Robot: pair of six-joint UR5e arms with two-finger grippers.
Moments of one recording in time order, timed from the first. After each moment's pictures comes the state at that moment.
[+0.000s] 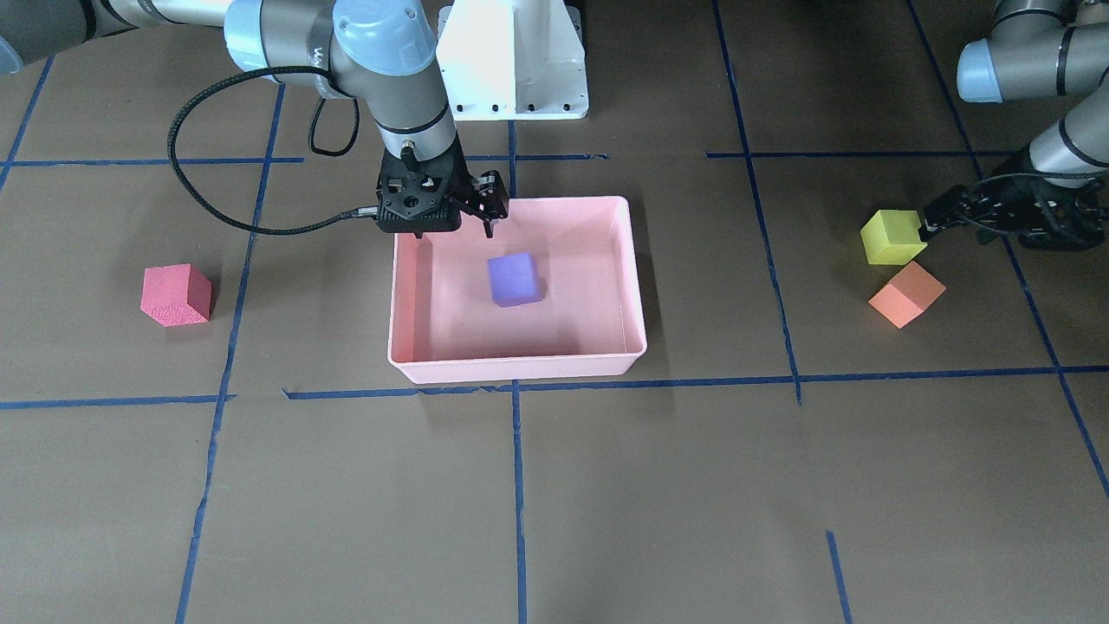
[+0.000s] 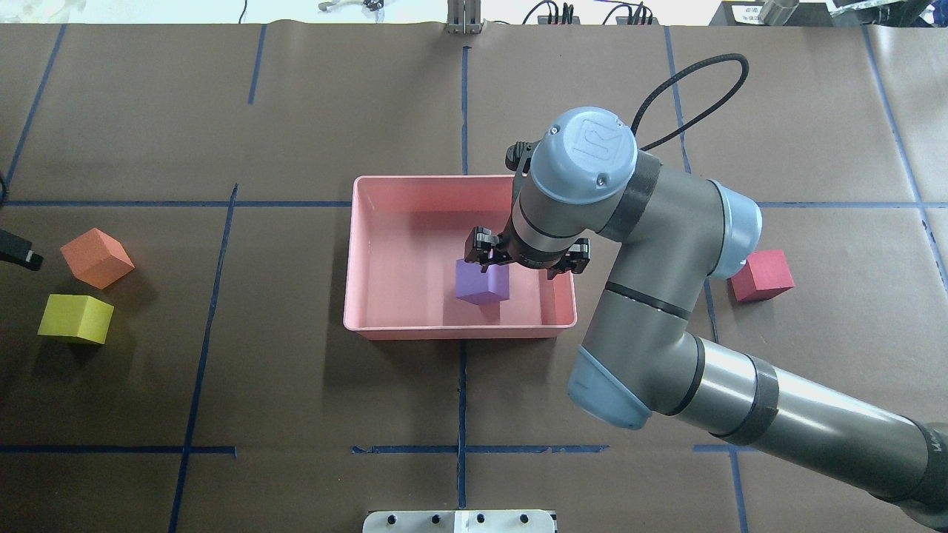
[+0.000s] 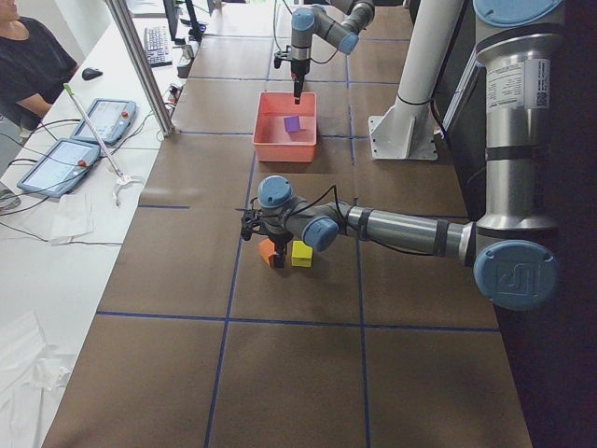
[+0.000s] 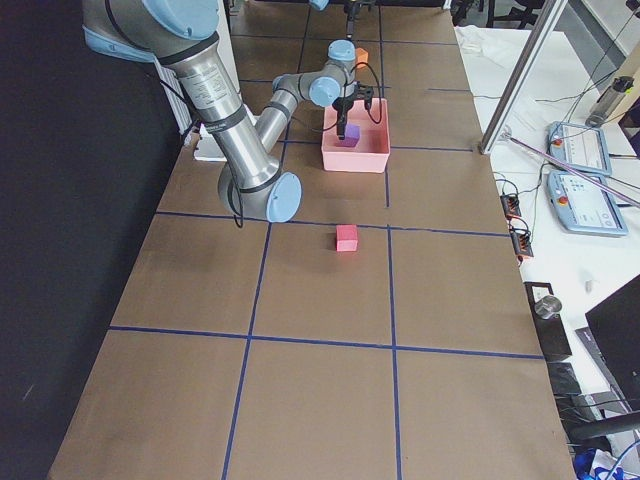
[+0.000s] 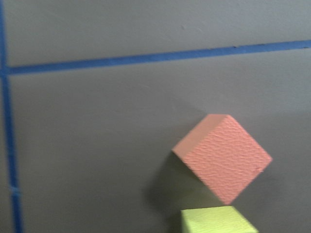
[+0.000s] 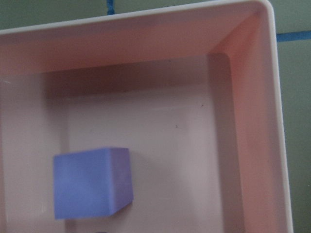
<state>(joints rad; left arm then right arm) -1.05 -1.47 -1.75 -2.00 -2.32 -0.72 0.55 -0.92 1.81 -1.63 1.91 1.28</state>
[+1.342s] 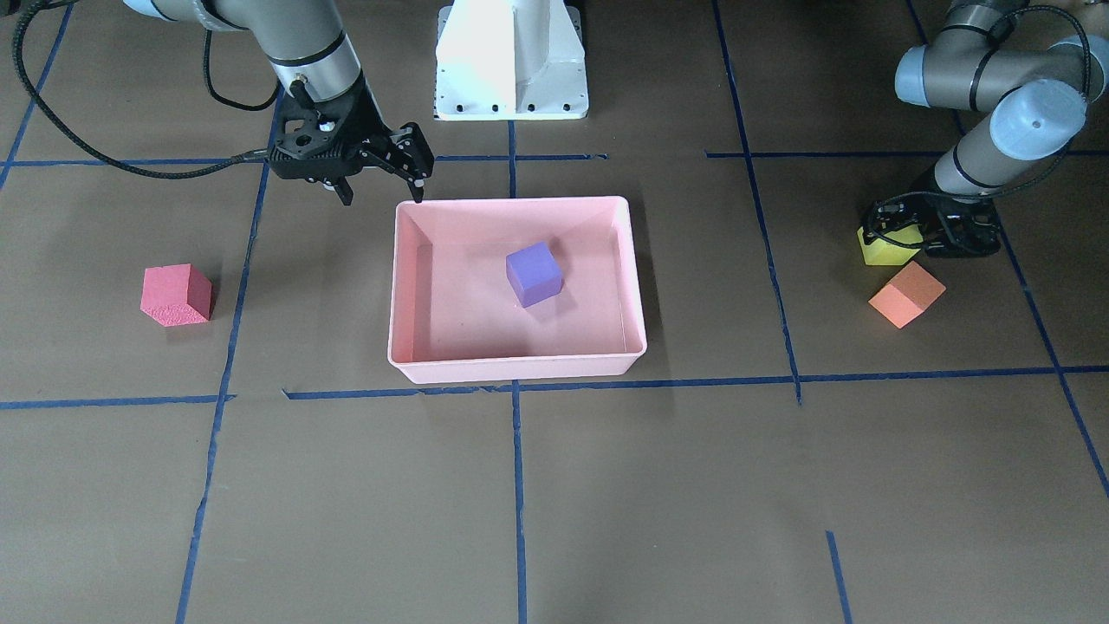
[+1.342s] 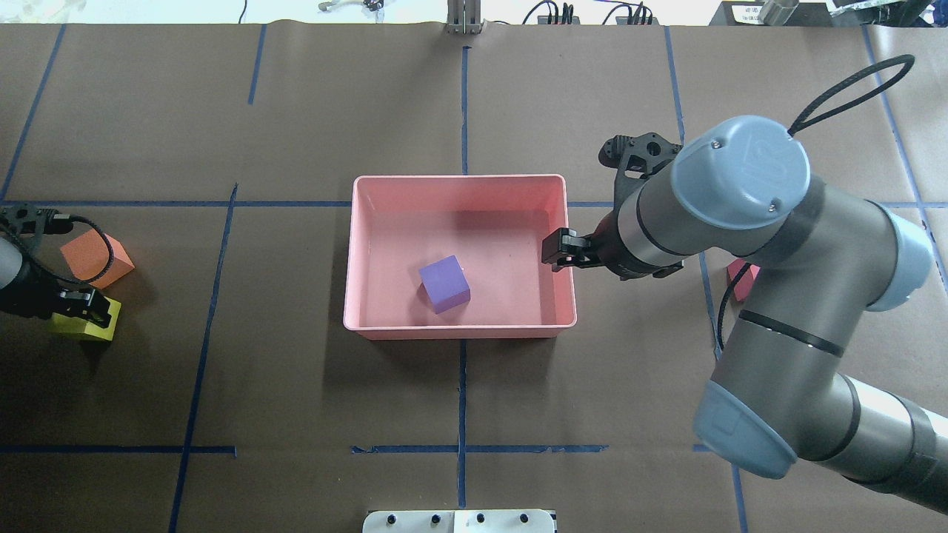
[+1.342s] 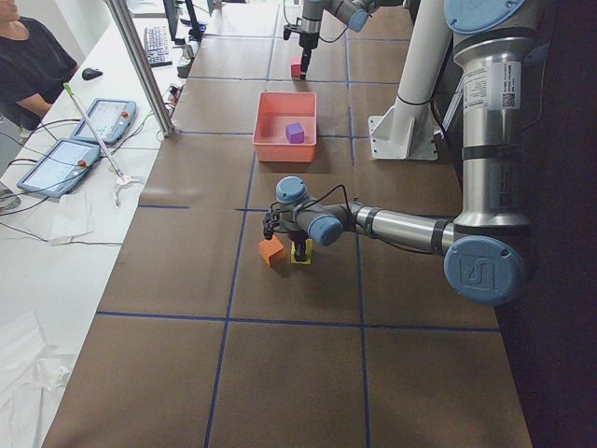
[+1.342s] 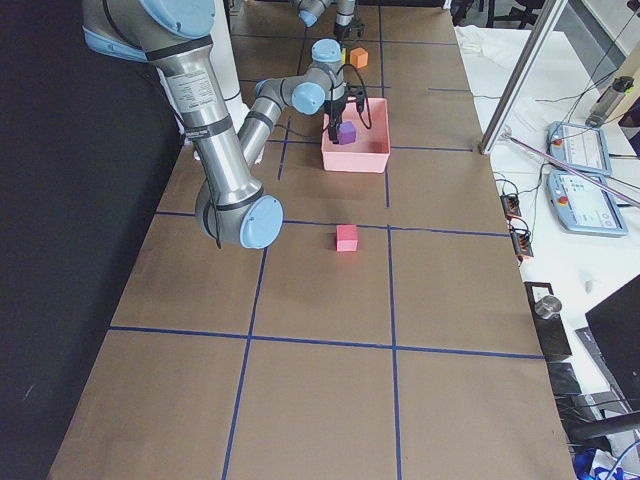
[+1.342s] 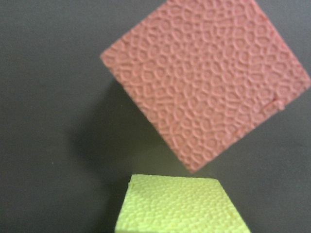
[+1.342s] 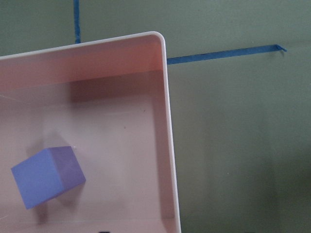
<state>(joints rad) -0.87 -1.48 -1.76 -2.02 -2.21 -0.82 0.60 -1.14 2.08 -1.64 1.90 1.28</state>
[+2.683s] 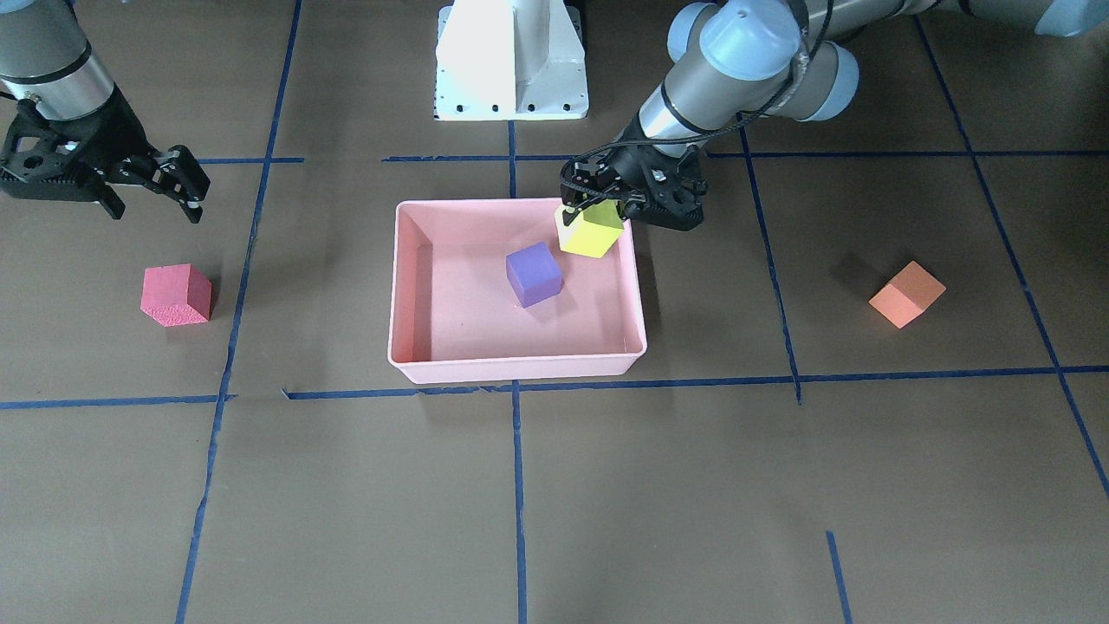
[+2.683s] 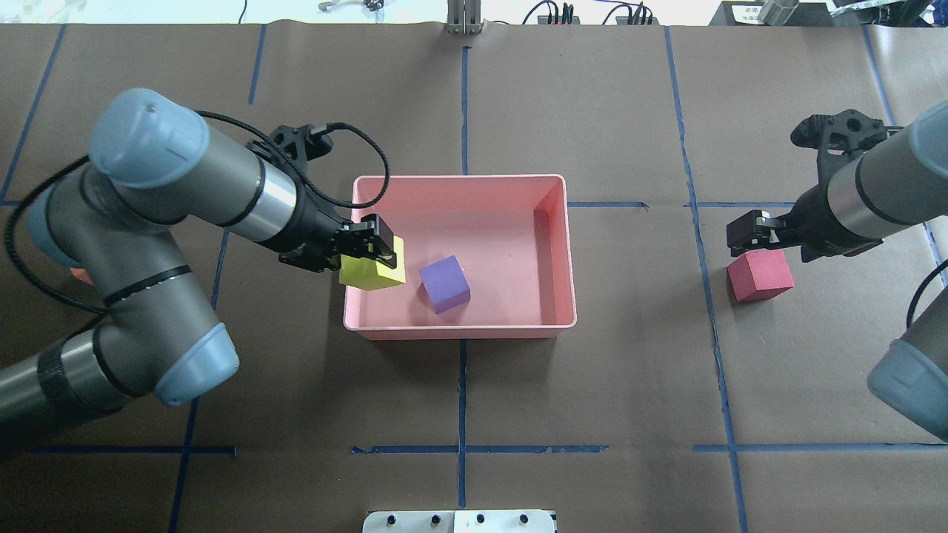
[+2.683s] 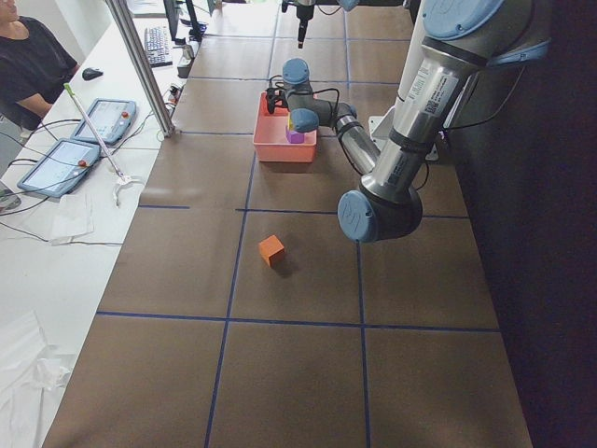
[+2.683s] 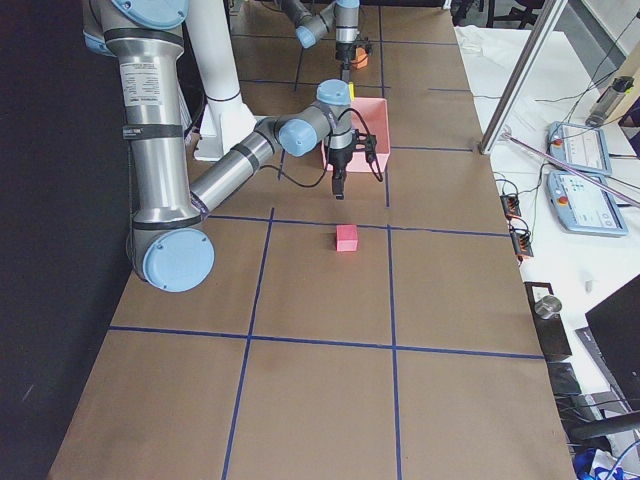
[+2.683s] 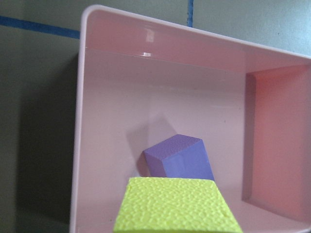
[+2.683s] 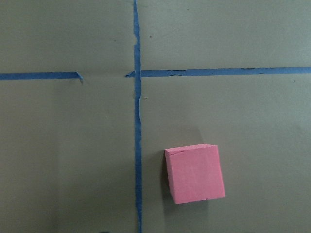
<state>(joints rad) -0.61 -2.12 -1.73 -2.01 -2.07 -1.37 0.88 -1.51 2.14 -1.63 2.01 0.90</state>
